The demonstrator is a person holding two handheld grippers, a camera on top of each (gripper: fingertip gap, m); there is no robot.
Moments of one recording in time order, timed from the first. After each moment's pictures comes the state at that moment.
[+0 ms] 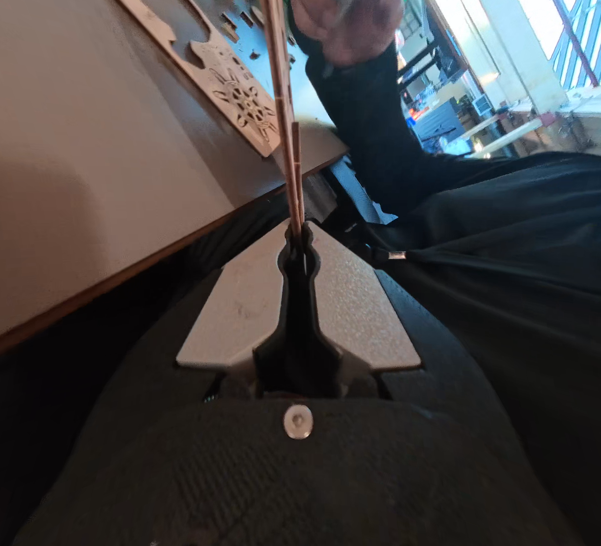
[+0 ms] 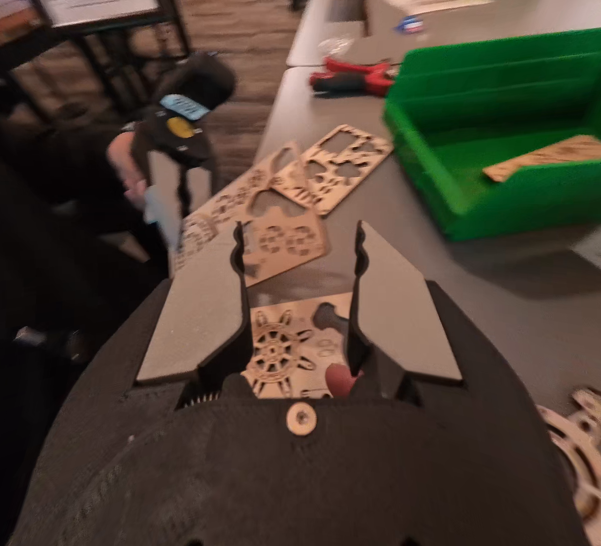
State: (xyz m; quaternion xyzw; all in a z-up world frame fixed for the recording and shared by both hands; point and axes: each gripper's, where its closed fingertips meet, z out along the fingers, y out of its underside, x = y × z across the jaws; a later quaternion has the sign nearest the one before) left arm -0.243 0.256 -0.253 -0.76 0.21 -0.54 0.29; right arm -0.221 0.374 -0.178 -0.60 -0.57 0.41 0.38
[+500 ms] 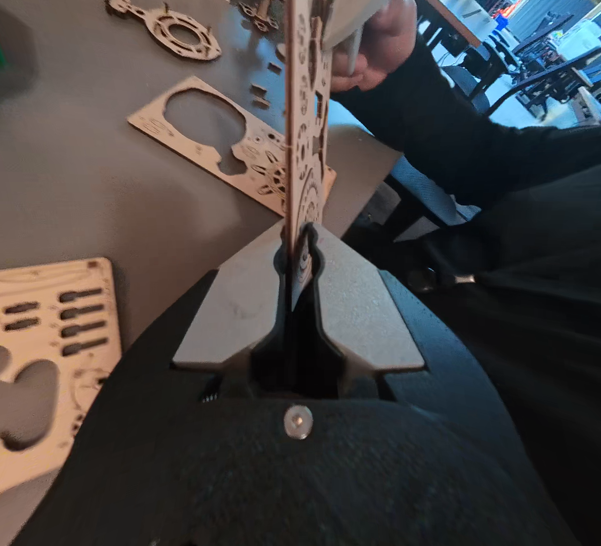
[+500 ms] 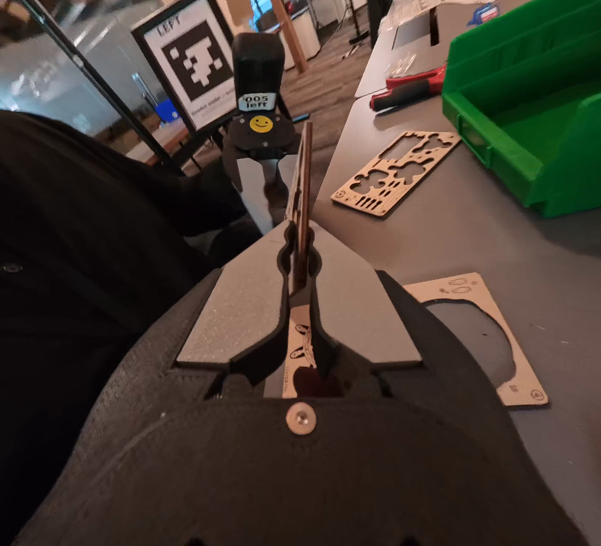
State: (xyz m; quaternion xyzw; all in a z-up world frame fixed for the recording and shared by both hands) left arm -0.231 0.320 -0.226 -0.78 0.33 -0.41 0.33; right arm -0.196 0.365 -0.164 -0.58 -0.49 0.59 0.26
